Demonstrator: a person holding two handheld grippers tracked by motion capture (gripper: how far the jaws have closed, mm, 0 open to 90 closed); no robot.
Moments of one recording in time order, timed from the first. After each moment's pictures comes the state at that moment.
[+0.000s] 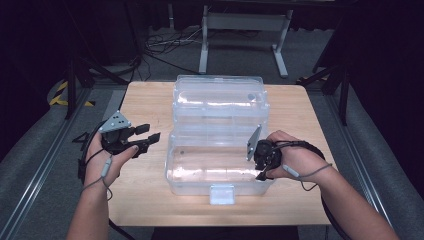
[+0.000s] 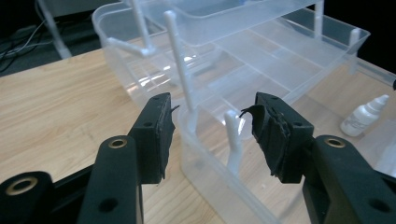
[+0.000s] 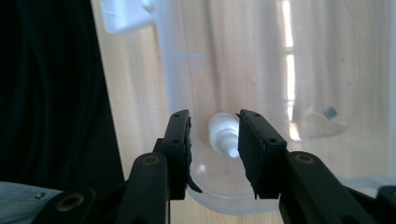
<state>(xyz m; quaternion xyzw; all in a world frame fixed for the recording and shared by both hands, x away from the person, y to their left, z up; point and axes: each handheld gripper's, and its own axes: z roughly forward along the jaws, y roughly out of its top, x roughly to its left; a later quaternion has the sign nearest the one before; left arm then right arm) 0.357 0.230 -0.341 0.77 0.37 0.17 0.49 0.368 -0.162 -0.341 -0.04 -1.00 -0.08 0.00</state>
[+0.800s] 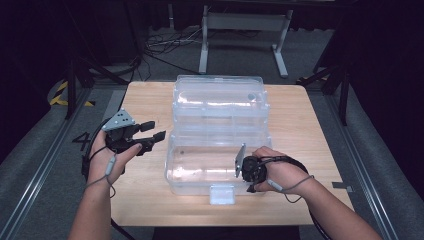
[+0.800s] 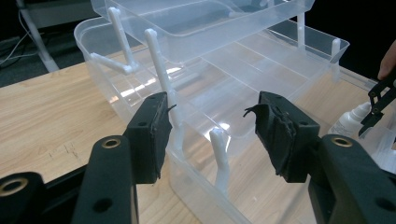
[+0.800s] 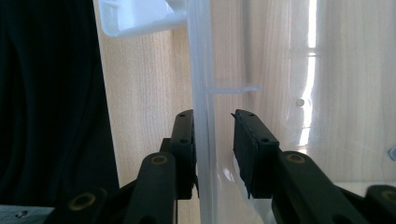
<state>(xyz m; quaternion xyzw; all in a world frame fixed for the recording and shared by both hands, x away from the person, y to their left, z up) 0.362 0.223 -0.340 0.77 0.36 0.17 0.50 0.360 -0.140 -0.394 -0.02 -1.00 -0.06 0.02</state>
